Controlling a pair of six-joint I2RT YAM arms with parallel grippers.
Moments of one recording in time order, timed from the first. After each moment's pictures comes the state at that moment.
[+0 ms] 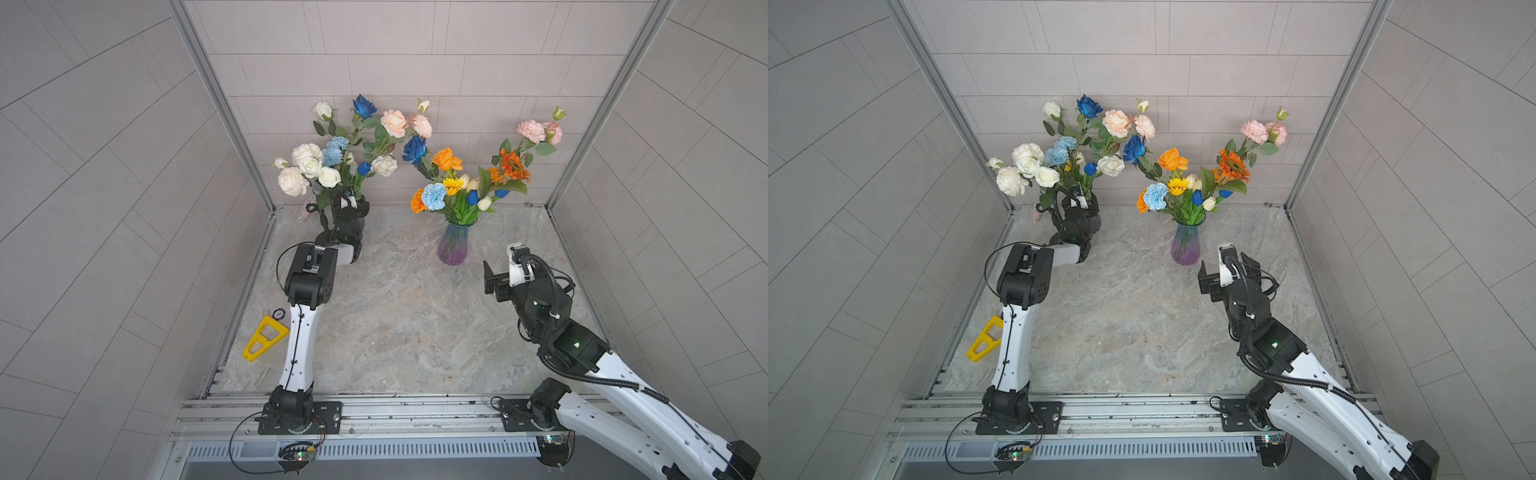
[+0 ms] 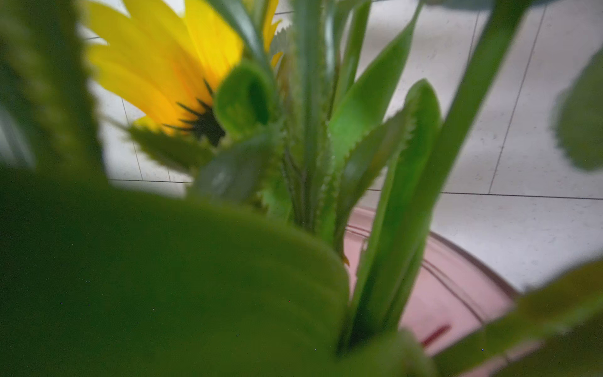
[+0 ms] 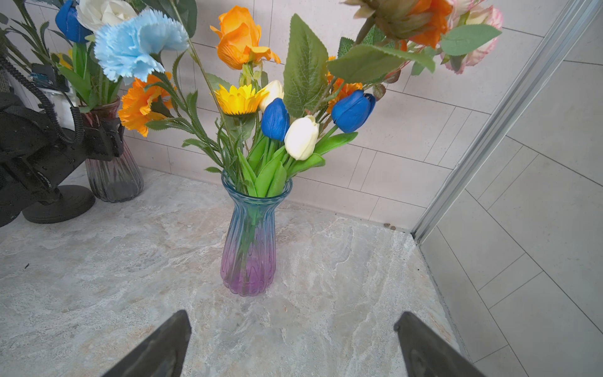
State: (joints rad) left arm -0.19 2.41 1.58 0.99 -0.40 0.08; right arm 0.60 0.71 0.68 -0.15 0.56 -0.06
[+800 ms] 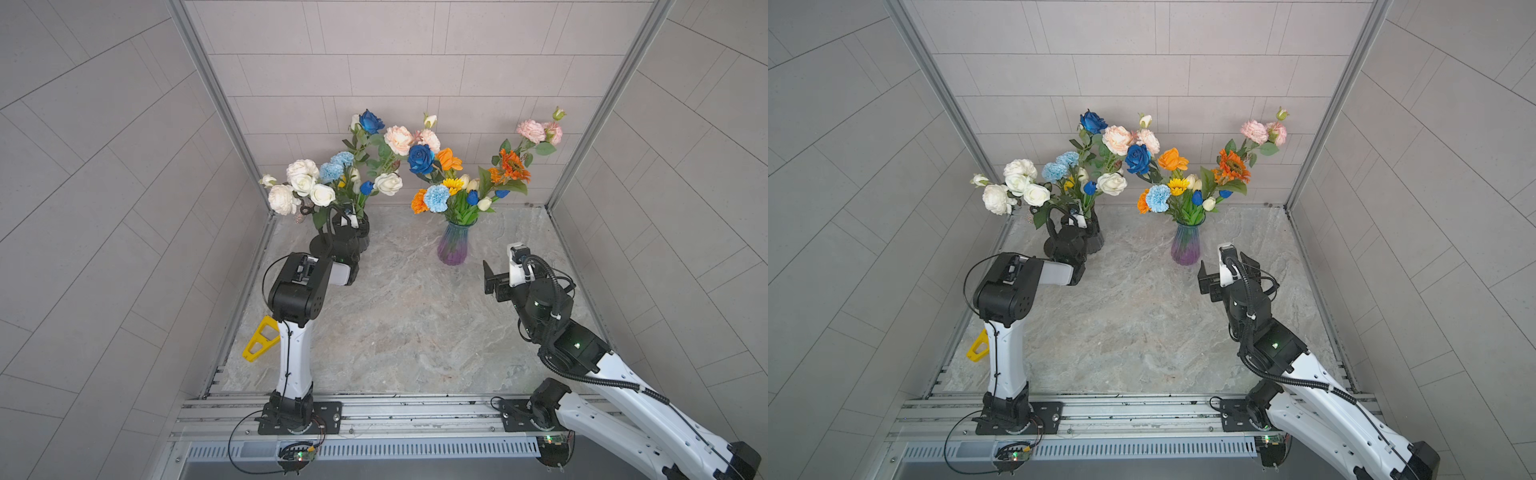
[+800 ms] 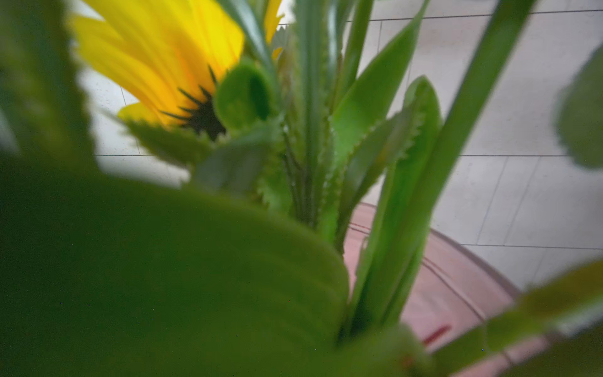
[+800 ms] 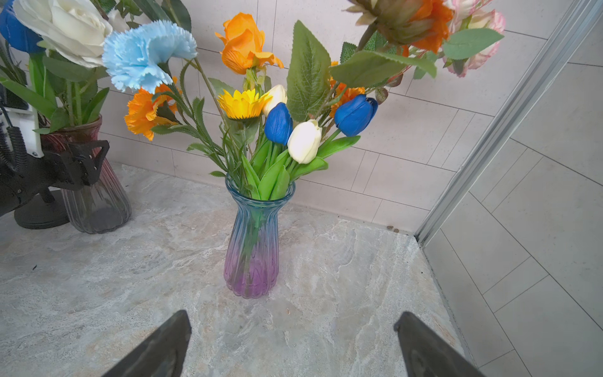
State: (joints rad) left arm -0.26 2.10 1.08 1.10 -0.31 0.04; right arm 0.60 0.70 0.68 -0.15 0.54 -0.06
